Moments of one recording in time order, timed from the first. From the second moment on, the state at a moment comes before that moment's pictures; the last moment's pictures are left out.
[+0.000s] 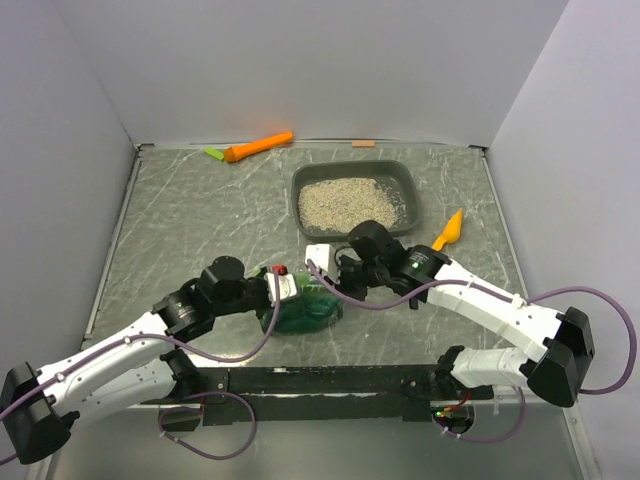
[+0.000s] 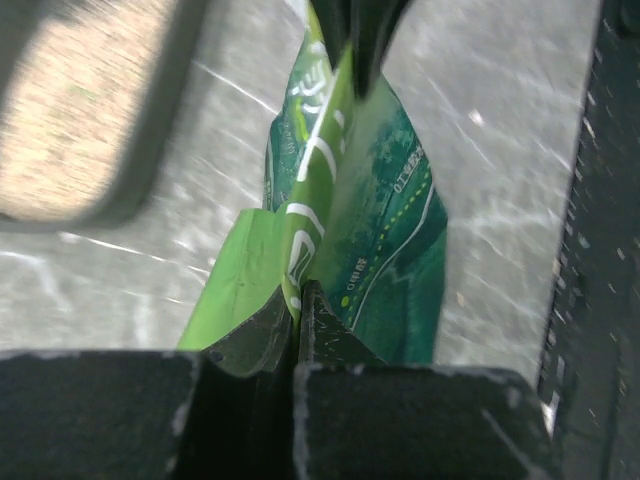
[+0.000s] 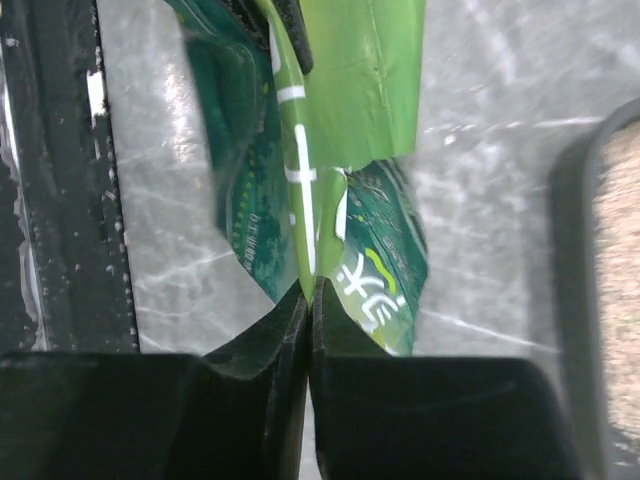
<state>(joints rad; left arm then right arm) -0.84 0.81 0.58 -0.16 0.28 0.40 0.87 1.20 1.04 -0.65 -0.34 -0.53</state>
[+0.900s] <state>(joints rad) -0.82 0.76 0.51 -0.12 0.28 0.40 0.62 1.15 0.95 -0.60 0.45 0.23</state>
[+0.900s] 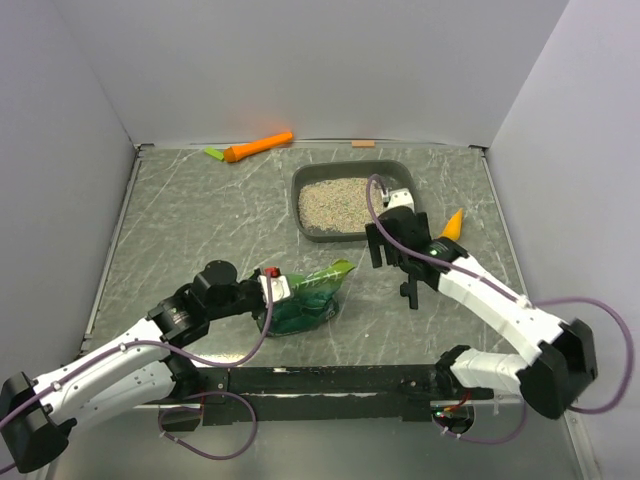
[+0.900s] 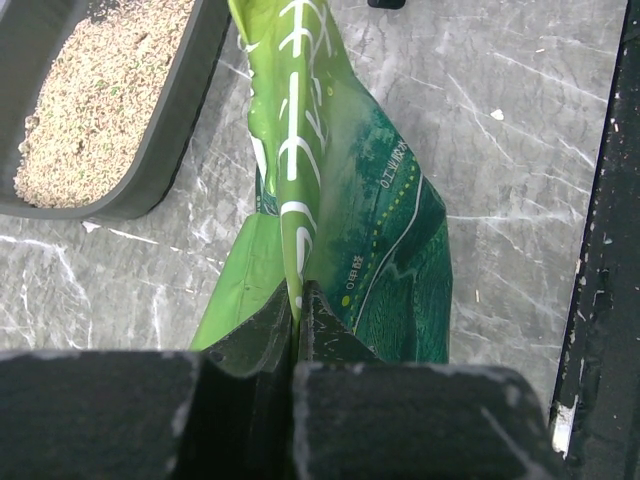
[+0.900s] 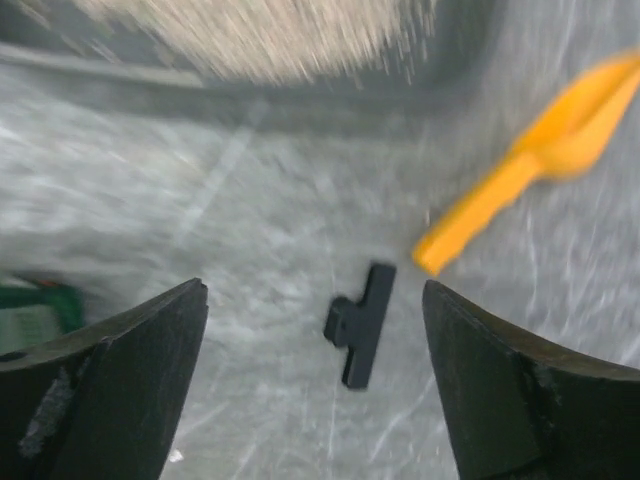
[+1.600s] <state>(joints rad) -0.82 0.72 0.50 -0.14 0.28 0.40 0.58 1.54 0.94 -0.78 0.50 0.46</state>
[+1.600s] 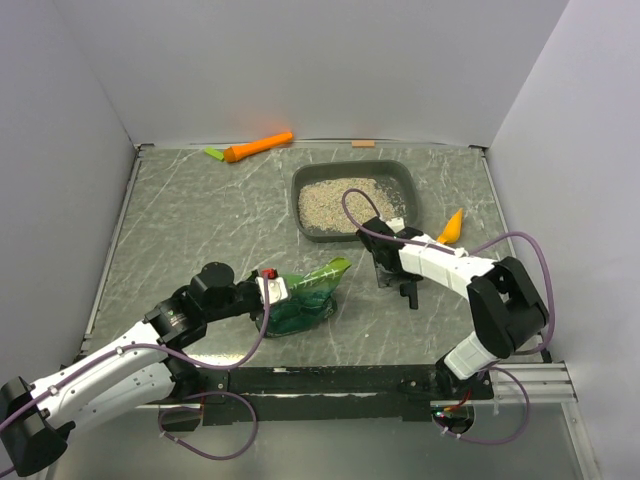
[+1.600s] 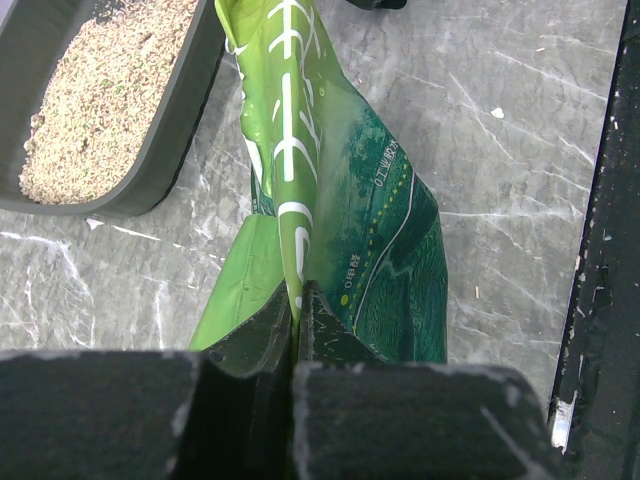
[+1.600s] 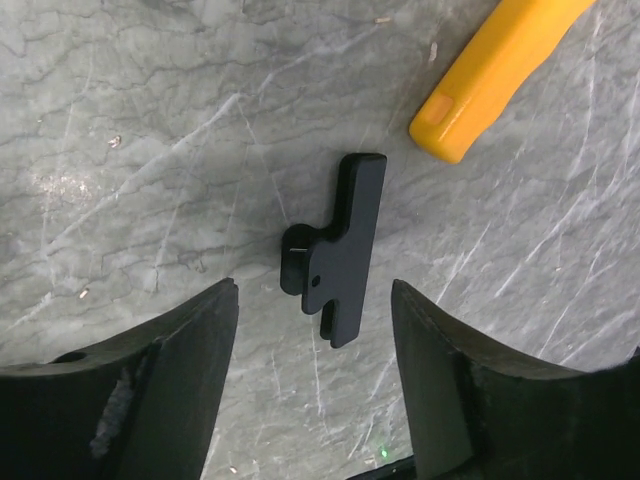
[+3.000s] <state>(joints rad) -0.82 0.72 0.50 -0.13 0.28 0.40 0.54 1.64 0.96 -0.87 0.56 0.50</state>
